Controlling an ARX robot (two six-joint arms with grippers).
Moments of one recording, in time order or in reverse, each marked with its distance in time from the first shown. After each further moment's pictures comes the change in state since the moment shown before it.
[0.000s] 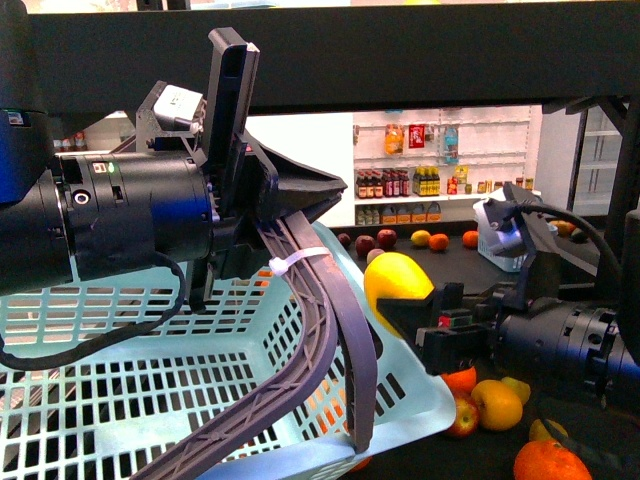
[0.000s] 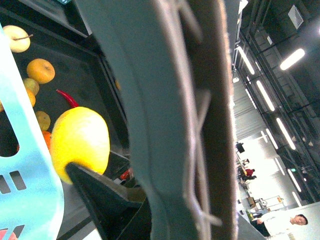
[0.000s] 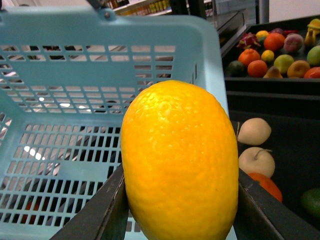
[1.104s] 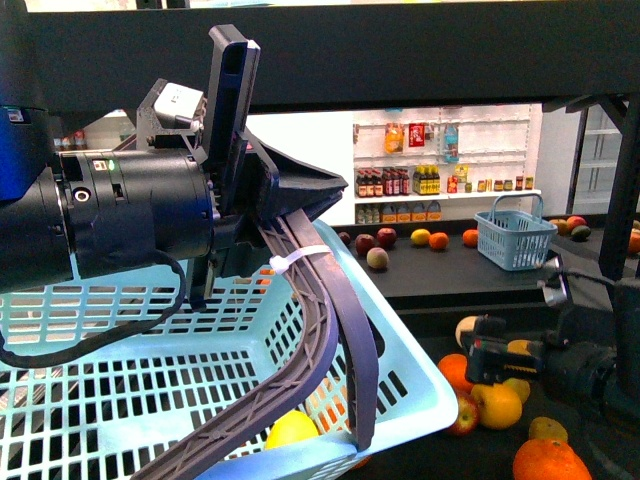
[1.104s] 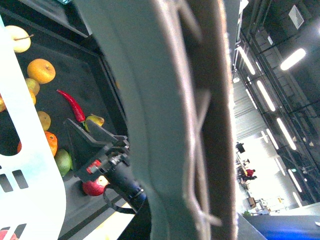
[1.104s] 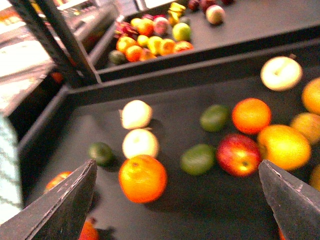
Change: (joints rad) left arm 0.000 0.000 0.001 -0.001 0.000 0.000; right arm -0.148 0.262 0.169 -0.068 0.336 0.015
